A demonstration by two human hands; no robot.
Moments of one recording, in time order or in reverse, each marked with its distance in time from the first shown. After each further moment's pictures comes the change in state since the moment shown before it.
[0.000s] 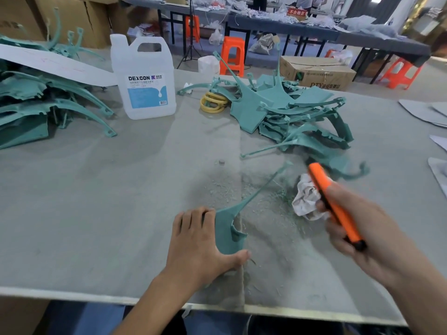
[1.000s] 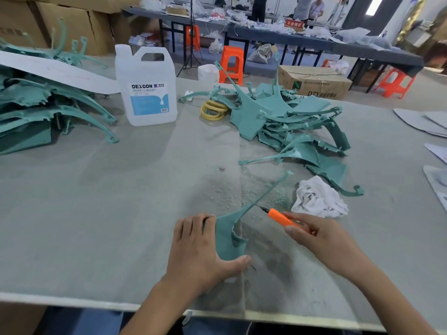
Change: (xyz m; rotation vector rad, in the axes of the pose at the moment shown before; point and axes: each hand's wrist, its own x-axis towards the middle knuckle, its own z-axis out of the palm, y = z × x) left_hand -0.001 -0.001 -0.002 -0.011 -0.024 -0.003; right_hand 0.037 0.061 -0.022 -1.029 -0.091 -0.267
